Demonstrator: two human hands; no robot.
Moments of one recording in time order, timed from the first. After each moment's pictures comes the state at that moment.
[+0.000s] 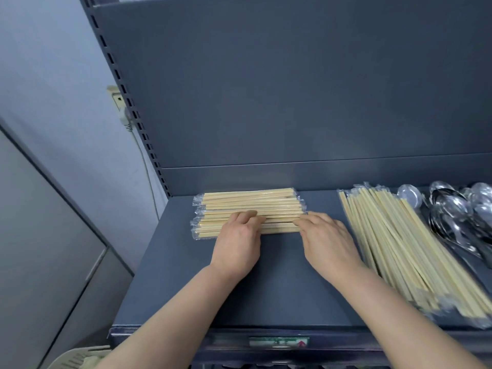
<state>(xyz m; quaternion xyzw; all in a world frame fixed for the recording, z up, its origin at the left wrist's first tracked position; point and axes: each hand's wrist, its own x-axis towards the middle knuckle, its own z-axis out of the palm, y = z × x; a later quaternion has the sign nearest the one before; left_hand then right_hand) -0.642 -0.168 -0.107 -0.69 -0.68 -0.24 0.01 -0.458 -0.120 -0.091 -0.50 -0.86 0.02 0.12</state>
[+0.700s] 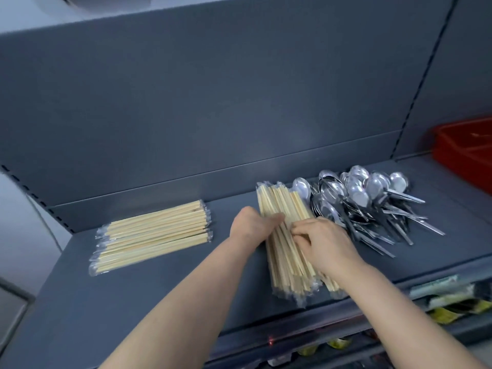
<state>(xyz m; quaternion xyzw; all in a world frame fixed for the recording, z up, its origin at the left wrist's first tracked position) -0.423 -0.071 -0.069 -0.50 -0.78 -0.21 -0.33 -0.271 -0.108 -0.079 -0.57 -0.79 0.10 0.18</state>
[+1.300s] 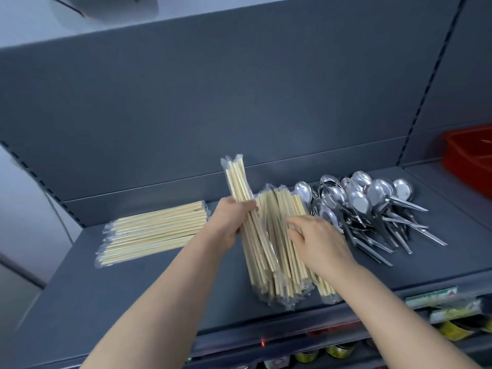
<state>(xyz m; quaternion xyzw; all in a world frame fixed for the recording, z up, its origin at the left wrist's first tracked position) -0.441 -0.081 -0.041 -0.37 -0.64 -0.46 -0.50 -0.266 -0.105 -0.070 -0.56 -0.79 0.14 0.20</state>
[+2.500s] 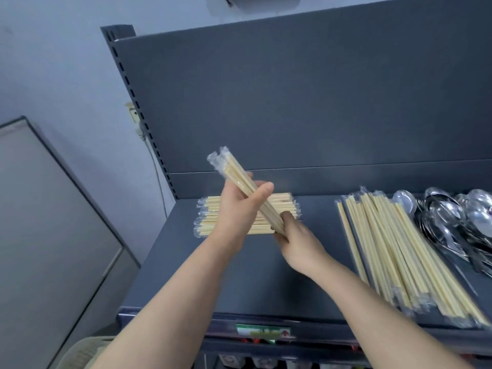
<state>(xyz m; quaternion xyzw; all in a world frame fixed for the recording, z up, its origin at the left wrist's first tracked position) -0.595 -0.168 -0.016 -0.43 -0.59 -0.61 -0.32 -0.466 -0.138 -0.070 -0.45 -0.81 0.31 0.20</state>
